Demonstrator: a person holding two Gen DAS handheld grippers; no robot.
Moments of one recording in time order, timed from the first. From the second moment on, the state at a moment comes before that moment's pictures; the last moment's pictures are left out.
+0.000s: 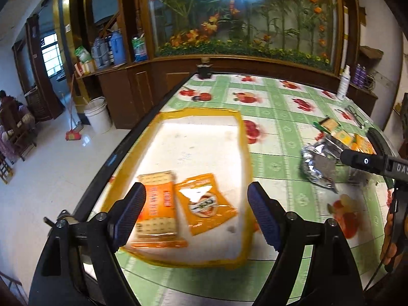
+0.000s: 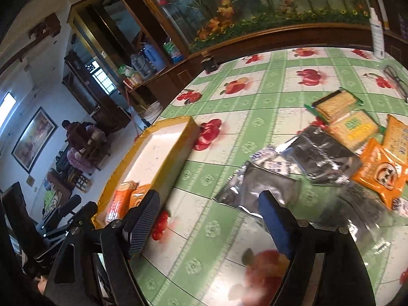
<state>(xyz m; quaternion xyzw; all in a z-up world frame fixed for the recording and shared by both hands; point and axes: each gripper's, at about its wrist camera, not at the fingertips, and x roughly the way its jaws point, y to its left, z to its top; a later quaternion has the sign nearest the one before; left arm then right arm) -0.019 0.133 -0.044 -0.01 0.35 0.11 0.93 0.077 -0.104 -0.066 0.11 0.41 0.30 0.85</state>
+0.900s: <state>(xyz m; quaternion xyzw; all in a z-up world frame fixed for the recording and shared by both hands) 0.058 0.013 -0.086 -0.05 0.42 -0.04 0.90 0.042 -0.216 -0.101 0.05 0.40 0.17 0.90</state>
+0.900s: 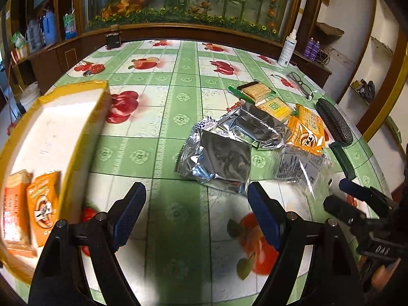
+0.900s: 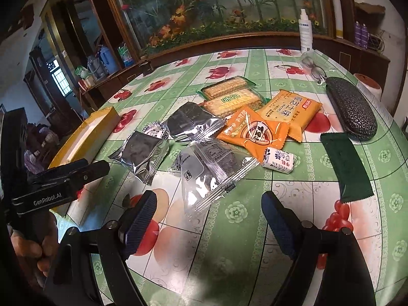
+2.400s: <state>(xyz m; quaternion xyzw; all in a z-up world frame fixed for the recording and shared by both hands) 0.123 -0.021 -0.115 0.01 0.46 -0.10 0.88 0.098 -0.183 -0.123 0.00 0.42 0.17 0.89</state>
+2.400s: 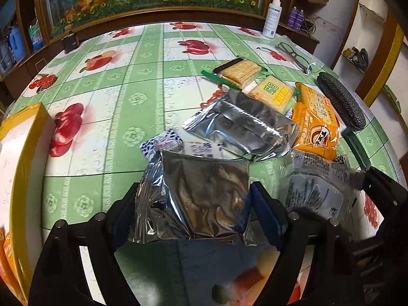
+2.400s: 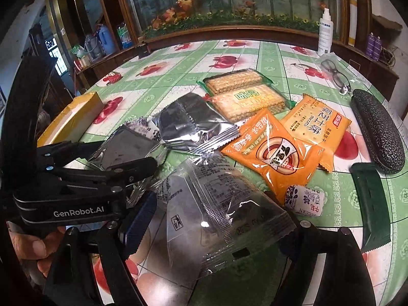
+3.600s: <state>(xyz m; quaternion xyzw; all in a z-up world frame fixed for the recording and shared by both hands) 0.036 0.031 -0.064 -0.03 0.40 -0.05 0.92 0.047 -0.185 -0.069 0.08 0.34 0.25 0.90</state>
